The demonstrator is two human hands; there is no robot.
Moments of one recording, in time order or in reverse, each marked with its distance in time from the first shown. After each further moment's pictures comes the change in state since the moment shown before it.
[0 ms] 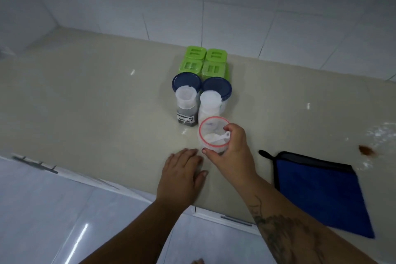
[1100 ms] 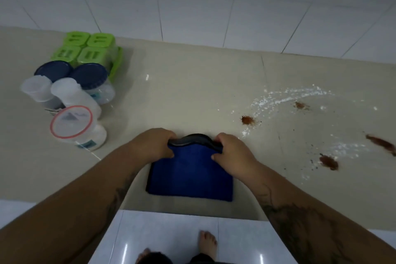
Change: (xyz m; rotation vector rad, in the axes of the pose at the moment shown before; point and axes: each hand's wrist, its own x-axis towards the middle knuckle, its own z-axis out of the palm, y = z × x) left_hand 0.118 0.224 0.054 -0.053 -0.768 0.014; right_hand -0.021 0.176 -0.258 -0.300 -0.443 0.341
